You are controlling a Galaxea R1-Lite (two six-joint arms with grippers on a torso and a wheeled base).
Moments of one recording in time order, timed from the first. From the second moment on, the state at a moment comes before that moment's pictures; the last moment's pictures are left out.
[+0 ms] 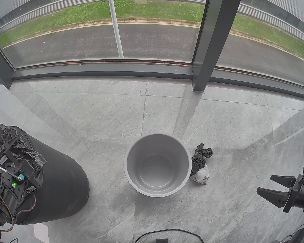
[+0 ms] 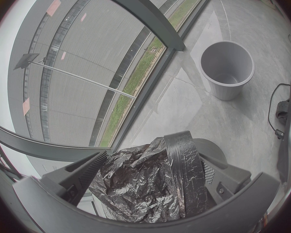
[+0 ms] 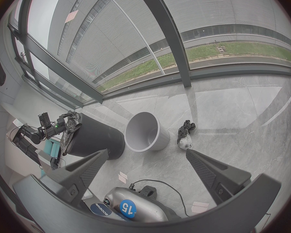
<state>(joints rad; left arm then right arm) -0.31 1.14 -0.18 -0.78 0.49 1.02 0.43 0.90 -0.21 -0.35 0.15 0.32</state>
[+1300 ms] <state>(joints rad) -0.32 1.11 -0.22 -0.84 0.50 0.81 0.43 0.89 -0.21 -0.36 0.15 0.32</state>
